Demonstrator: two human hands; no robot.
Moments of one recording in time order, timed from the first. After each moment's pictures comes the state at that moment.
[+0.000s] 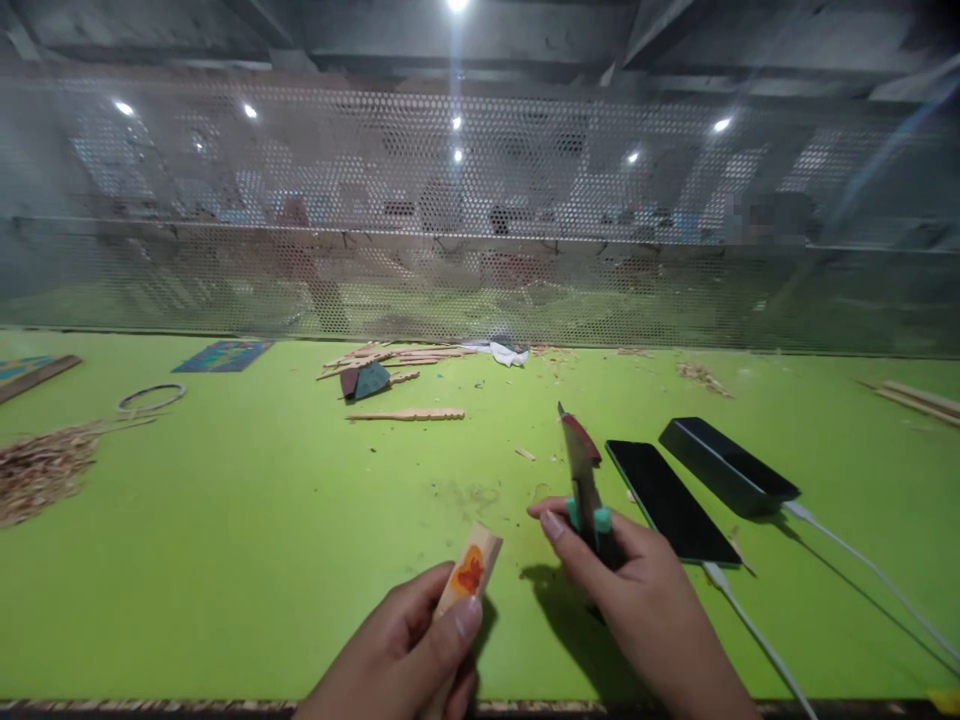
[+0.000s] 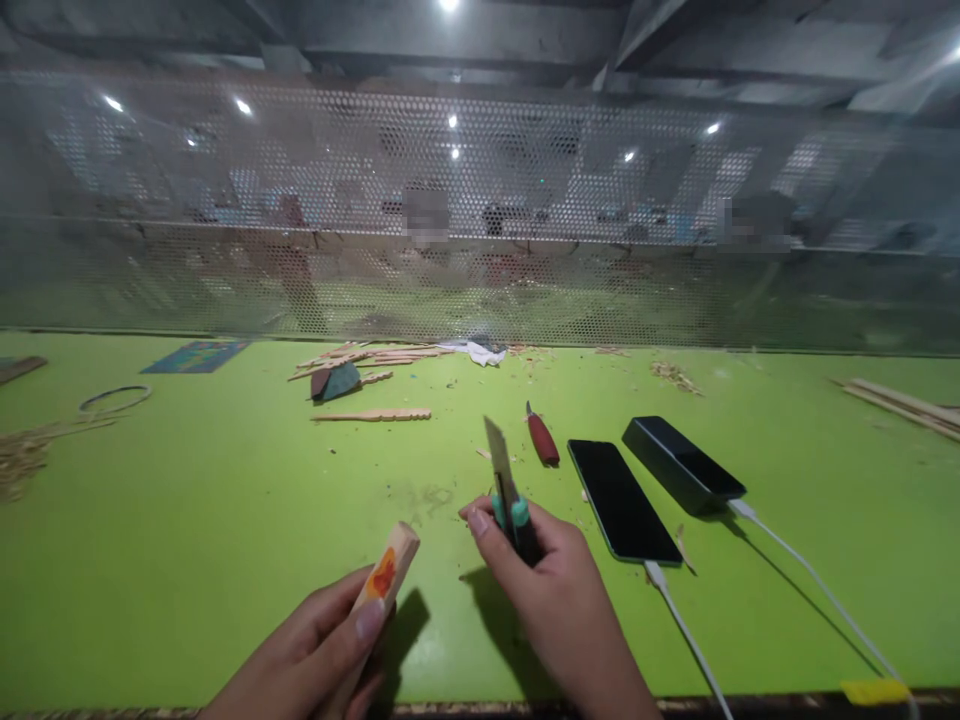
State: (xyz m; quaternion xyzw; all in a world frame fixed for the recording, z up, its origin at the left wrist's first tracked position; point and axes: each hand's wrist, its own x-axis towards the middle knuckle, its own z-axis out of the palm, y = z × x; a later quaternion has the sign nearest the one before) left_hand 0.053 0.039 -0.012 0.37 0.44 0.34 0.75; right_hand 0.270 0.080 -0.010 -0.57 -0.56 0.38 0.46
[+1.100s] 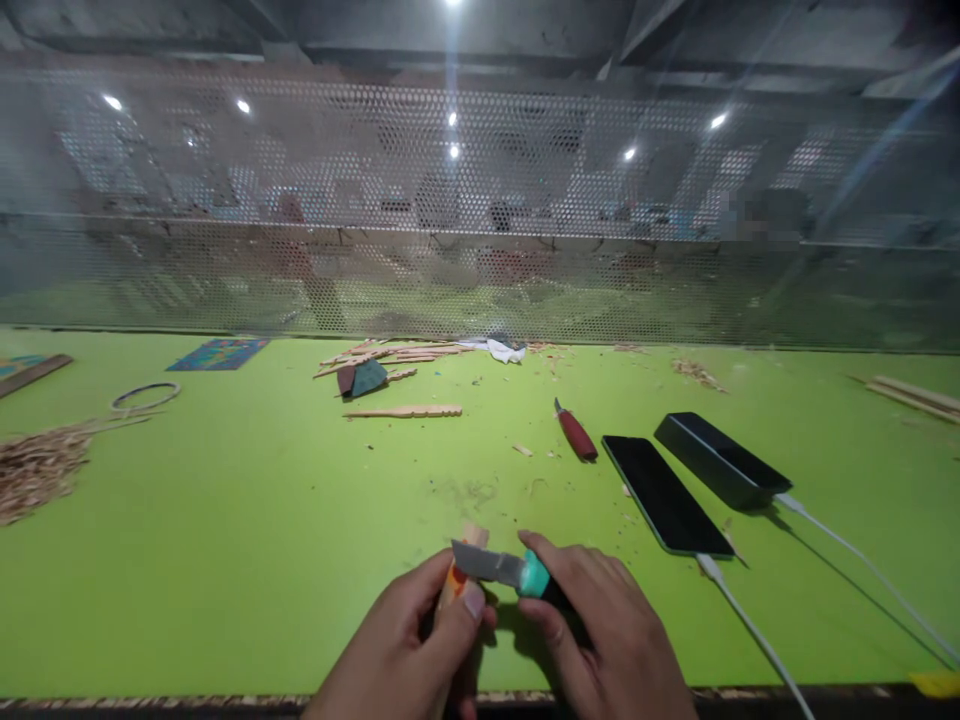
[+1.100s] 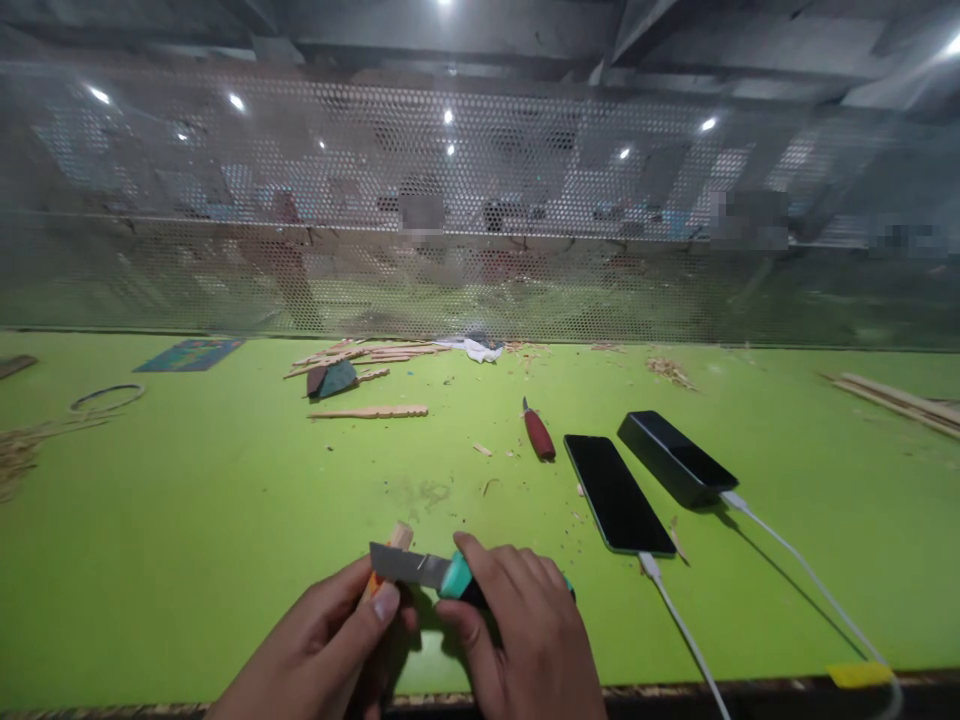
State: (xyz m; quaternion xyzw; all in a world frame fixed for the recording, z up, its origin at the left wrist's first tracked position) left_hand 0.062 0.042 -0.017 0.48 0.46 0.36 0.66; right_hand 0.270 0.048 -0.054 -0.46 -0.80 0.00 0.38
